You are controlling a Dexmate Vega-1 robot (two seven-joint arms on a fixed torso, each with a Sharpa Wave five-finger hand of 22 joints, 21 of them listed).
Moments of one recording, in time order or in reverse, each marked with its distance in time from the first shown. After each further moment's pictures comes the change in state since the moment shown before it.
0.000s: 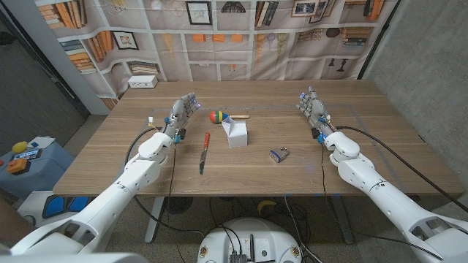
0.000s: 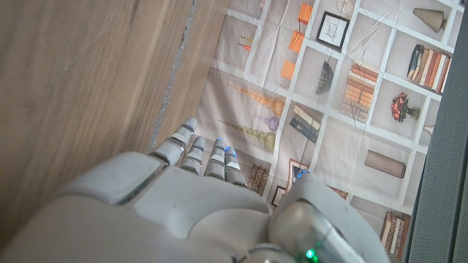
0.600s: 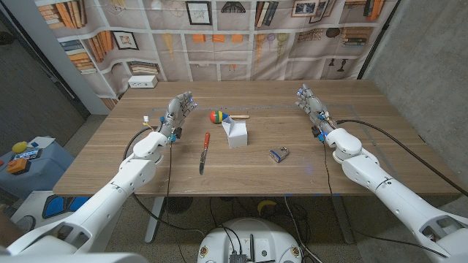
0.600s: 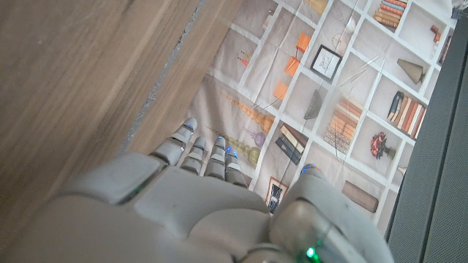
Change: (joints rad) left arm 0.021 0.021 -0.029 -0.032 -0.047 0.016 -0.018; left_hand 0.004 0.004 0.004 -0.021 0.000 0.004 -0.004 0.000 0.000 0.004 -0.004 0.000 0.000 0.000 0.000 0.000 0.000 0.013 -0.002 0.000 0.000; right arm 0.004 -0.077 -0.034 -0.075 -0.117 -0.022 -0.020; right_hand 0.040 -0.031 0.007 -0.055 0.000 -0.019 -0.020 0.004 0.000 -0.007 -0.007 0.000 -0.005 -0.004 -0.007 0.003 -0.026 -0.013 -0.013 0.000 0.000
